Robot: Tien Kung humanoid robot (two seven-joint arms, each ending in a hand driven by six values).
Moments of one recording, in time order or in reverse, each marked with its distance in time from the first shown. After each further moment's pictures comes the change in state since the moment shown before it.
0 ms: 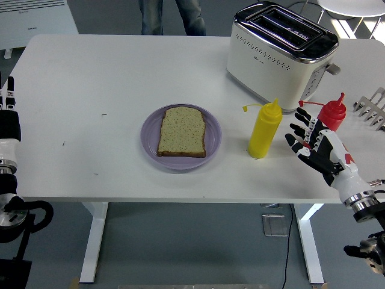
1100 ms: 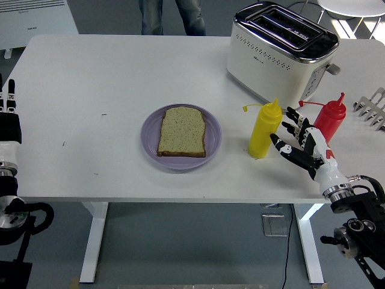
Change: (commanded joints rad) left arm 0.009 -0.003 0.001 0.002 0.000 -0.001 -0.001; right arm 0.143 0.075 -0.121 -0.185 0.018 -0.115 0.053
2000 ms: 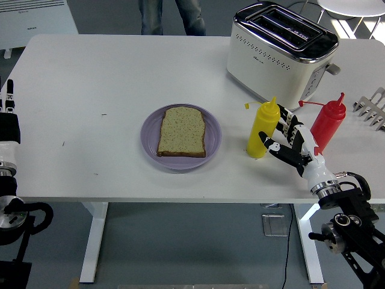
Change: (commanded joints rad) left arm 0.000 -0.001 -0.004 0.001 -0.001 0.000 0.000; right arm 0.053 0.037 -0.054 -0.057 0.031 -0.010 0.029
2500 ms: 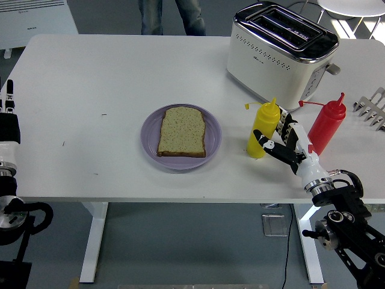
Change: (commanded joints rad) left arm 0.001 -0.001 -0.002 0.001 -0.001 0.001 0.000; right arm 0.039 0.023 -0.036 -0.029 0.029 -0.013 0.018
